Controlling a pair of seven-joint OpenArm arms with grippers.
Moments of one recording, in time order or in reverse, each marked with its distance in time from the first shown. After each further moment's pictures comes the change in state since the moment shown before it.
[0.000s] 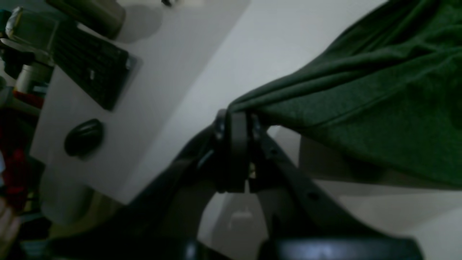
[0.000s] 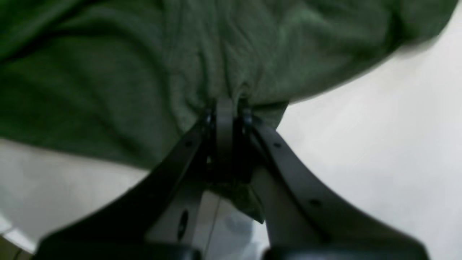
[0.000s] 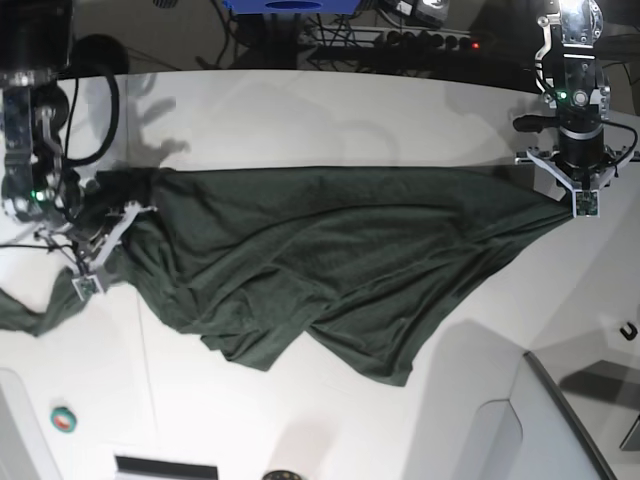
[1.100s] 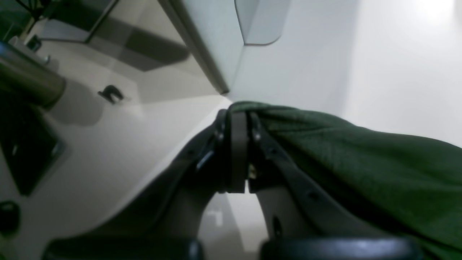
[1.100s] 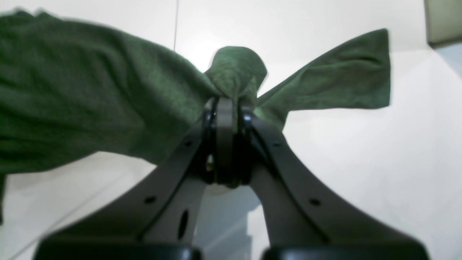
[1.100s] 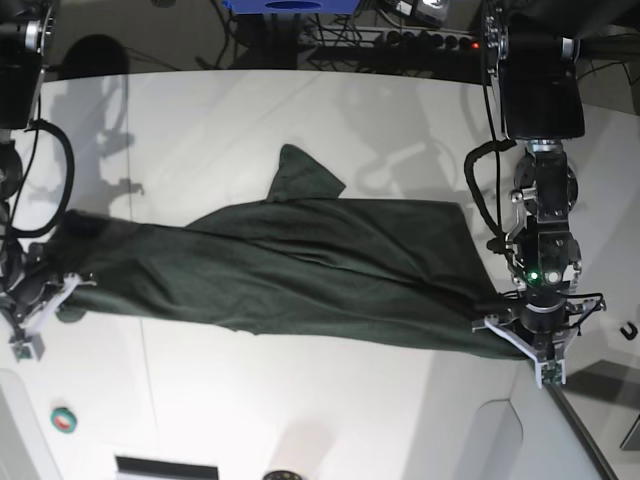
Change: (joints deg) left arm -37.2 5.1 9.3 -17.9 -0.3 0.1 10.9; right arm 12.8 3.5 7.7 -5.4 -0.2 0.2 -6.4
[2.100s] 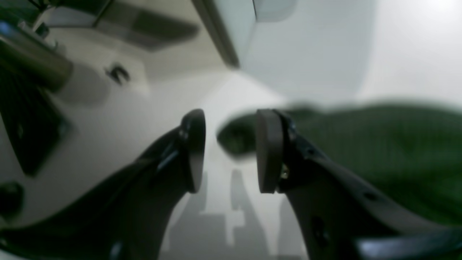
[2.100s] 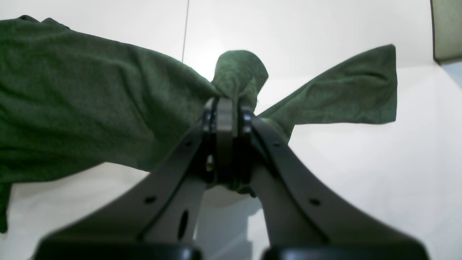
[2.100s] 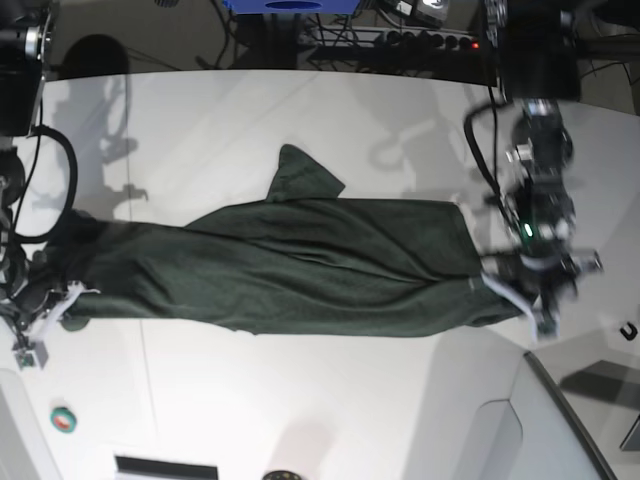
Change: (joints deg) left arm 10.6 0.9 0.3 3.1 -0.1 0.6 -3.7; right arm 0.9 -0.2 -0.4 -0.7 0.2 0.0 1.4
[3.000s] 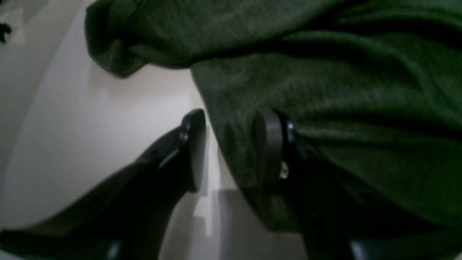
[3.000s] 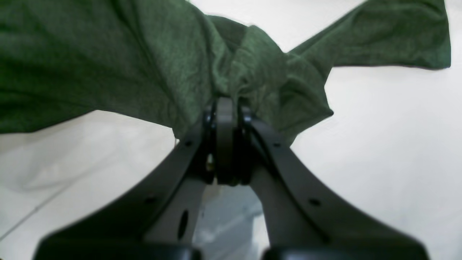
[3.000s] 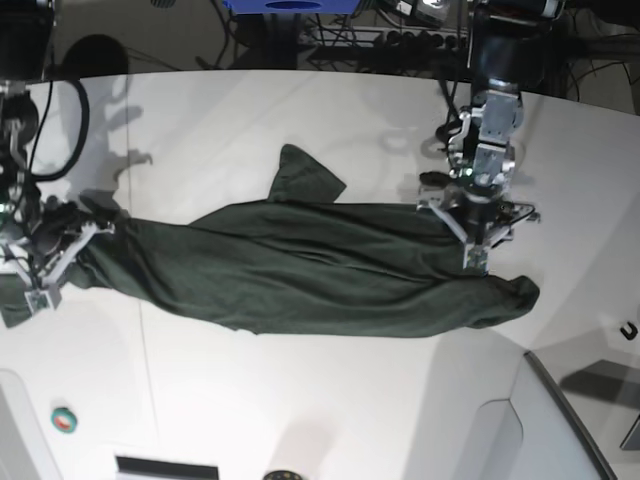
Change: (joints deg) left arm 1.7 0.1 8.3 -24.3 1.1 0.7 -19.3; right arm -11.5 -1.2 0.3 3.8 -0.1 0.0 4.3
